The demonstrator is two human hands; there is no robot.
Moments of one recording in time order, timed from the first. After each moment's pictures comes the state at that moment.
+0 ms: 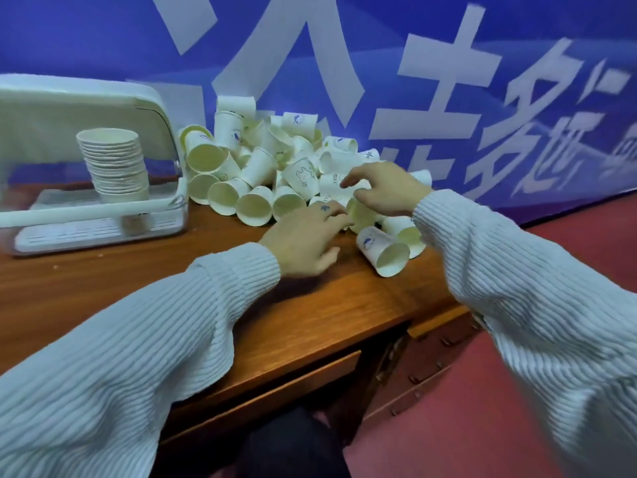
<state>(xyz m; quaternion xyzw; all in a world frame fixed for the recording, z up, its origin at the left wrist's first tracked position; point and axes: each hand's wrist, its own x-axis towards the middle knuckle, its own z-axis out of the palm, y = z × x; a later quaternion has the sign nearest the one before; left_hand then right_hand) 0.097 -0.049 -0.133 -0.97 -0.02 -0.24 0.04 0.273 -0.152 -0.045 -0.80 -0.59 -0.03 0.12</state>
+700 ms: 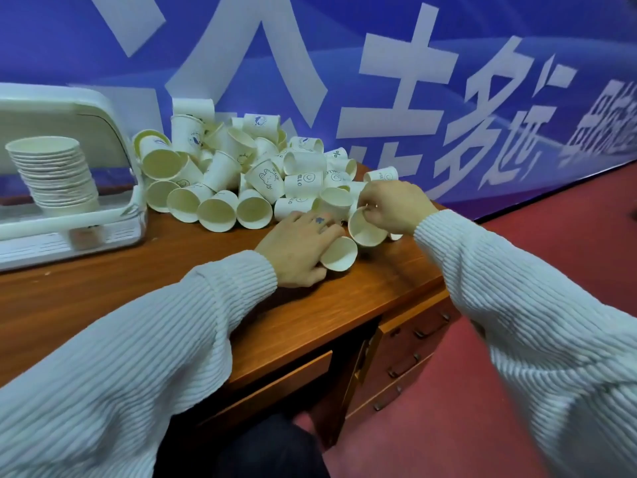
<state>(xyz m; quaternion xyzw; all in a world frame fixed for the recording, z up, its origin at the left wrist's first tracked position) 0.137 -0.075 -0.142 -0.97 -0.02 -0.19 0.12 0.329 -0.202 -0.076 -0.83 -0.54 -0.14 0.02</state>
